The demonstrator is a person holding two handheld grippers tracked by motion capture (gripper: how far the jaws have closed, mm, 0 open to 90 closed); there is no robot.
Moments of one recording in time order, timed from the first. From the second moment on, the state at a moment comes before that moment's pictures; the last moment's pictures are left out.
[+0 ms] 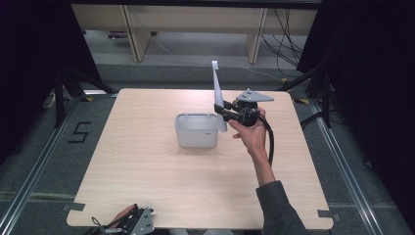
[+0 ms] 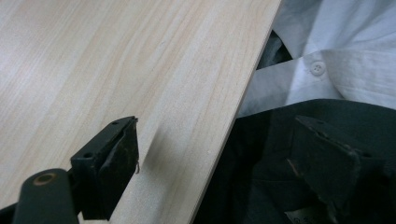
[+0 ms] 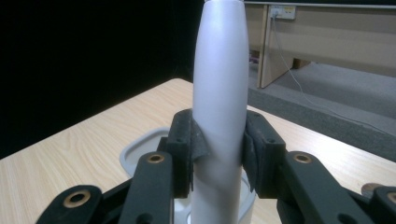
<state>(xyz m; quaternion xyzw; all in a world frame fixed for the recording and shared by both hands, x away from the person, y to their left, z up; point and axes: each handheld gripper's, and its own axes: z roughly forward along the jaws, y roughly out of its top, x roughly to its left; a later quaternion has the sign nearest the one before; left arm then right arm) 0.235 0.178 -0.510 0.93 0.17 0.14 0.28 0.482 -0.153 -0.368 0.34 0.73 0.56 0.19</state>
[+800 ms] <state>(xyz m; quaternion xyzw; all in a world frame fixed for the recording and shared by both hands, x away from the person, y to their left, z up) 0.234 0.178 -0.510 0.93 0.17 0.14 0.28 0.509 -0.128 -0.380 0.35 0.71 0.58 0.19</state>
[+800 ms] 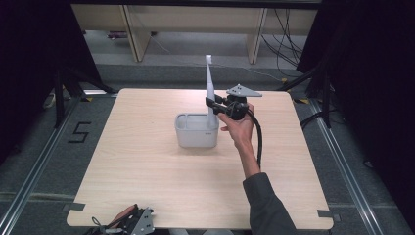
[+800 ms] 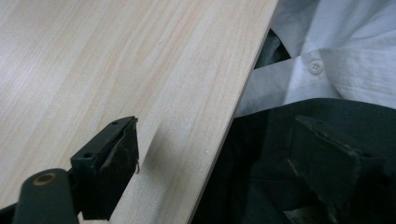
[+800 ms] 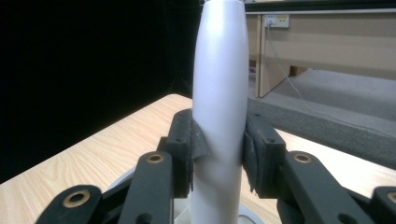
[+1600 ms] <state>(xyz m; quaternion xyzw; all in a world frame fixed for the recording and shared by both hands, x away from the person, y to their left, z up) 0.234 0.178 -0.510 0.93 0.16 0.14 0.28 0.515 -0.130 -0.410 0.37 0.71 0.57 0.19</state>
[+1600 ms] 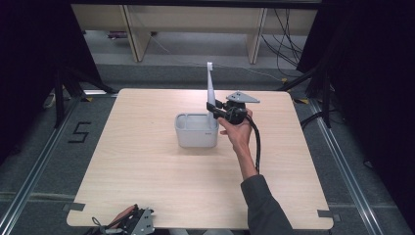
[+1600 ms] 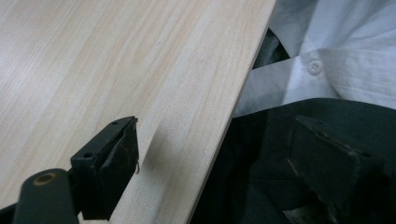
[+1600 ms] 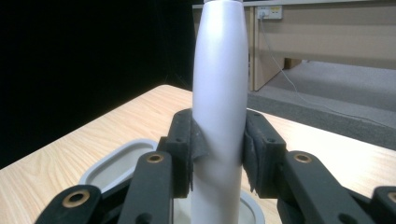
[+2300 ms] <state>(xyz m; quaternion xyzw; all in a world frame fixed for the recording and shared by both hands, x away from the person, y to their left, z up) 0.234 0.177 -0.511 0.94 0.17 0.14 0.28 0.513 -0.133 -0.434 0.36 0.72 0.56 0.19</state>
